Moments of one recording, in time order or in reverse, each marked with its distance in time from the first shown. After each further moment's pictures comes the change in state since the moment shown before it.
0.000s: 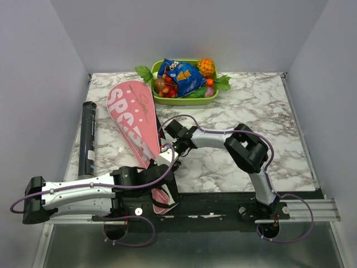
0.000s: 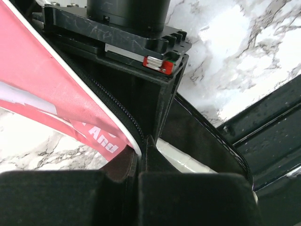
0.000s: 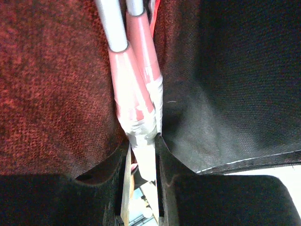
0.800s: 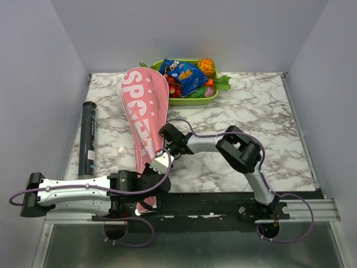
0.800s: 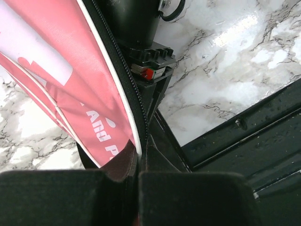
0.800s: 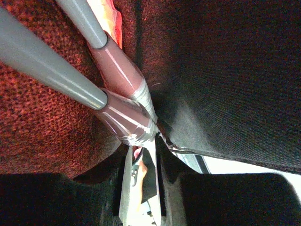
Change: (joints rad) left arm -0.145 -0.024 0.010 -0.148 -0.164 -0.117; right arm 0.042 0.086 -0.020 0.341 -0.016 0.238
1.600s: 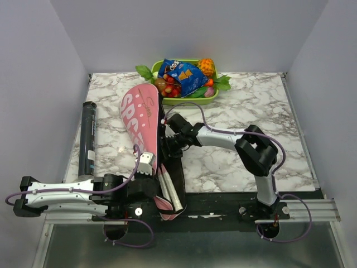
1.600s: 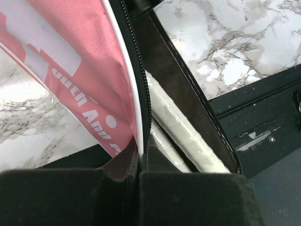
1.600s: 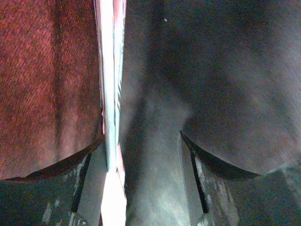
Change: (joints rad) left arm -0.061 -0.237 -0.072 -0.049 0.027 -0.455; right arm -0.045 -0.167 -0.003 -0.235 0.473 -0.217
